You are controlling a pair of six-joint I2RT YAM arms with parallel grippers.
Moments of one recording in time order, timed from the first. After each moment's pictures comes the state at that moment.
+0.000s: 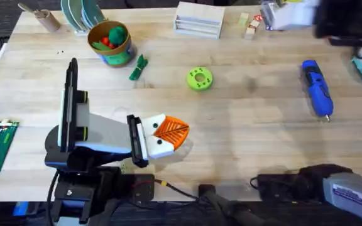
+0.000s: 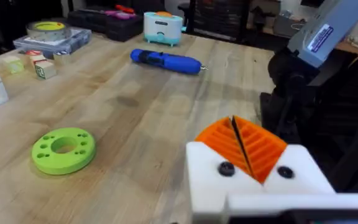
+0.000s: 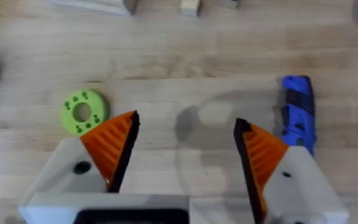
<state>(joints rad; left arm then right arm) -0.04 0.00 0.00 -0.07 1.27 -0.06 0.12 1.21 1.31 -0.98 0.02 0.18</state>
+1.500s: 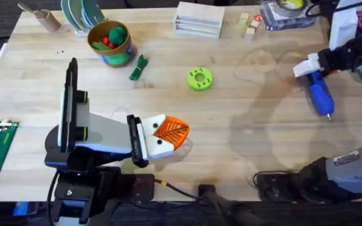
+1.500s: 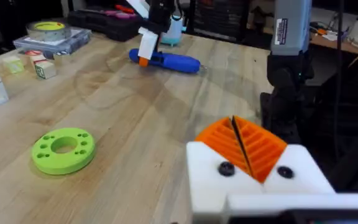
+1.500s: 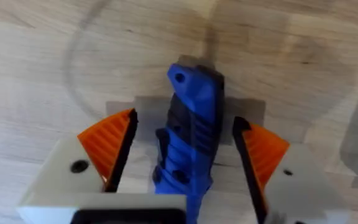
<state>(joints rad) -0.04 0.00 0.00 -0.07 1.27 -0.06 -0.44 1.87 1.31 -0.83 -0.13 -0.58</state>
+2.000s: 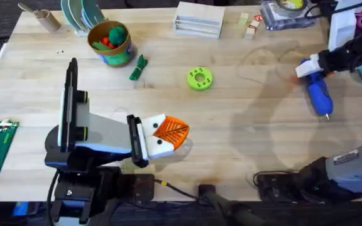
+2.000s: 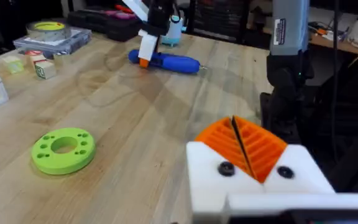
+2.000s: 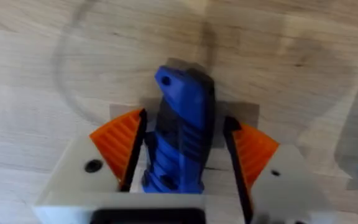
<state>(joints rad) -0.04 0.00 0.00 -0.07 1.27 -0.06 -0.44 1.90 1.32 -0.82 -0.11 -0.58</state>
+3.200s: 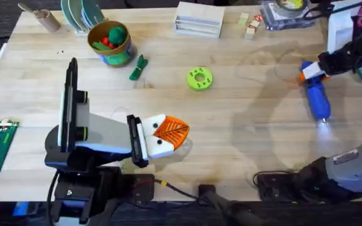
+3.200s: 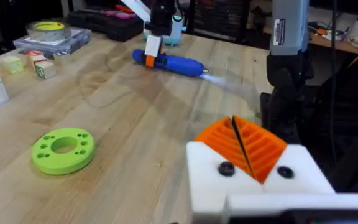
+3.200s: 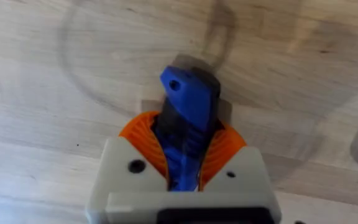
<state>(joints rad) -0.04 0.00 0.00 -0.07 1.27 -0.06 -0.44 1.91 1.35 -0.92 -0.10 -0.62</state>
